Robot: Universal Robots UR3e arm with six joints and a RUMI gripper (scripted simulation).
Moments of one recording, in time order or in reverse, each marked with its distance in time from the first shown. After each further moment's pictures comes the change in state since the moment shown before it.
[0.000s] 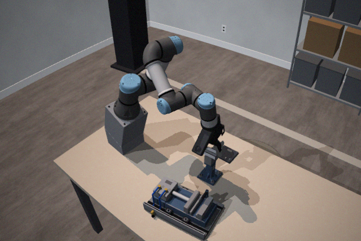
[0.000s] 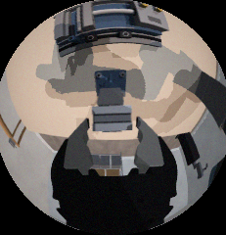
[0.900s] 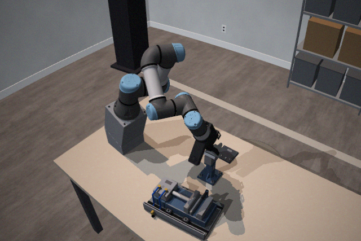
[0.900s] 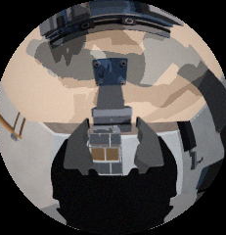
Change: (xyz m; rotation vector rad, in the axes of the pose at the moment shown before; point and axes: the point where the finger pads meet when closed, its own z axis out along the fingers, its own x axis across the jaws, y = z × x) arm 0.000 -0.002 0.000 -0.269 -0.001 0.000
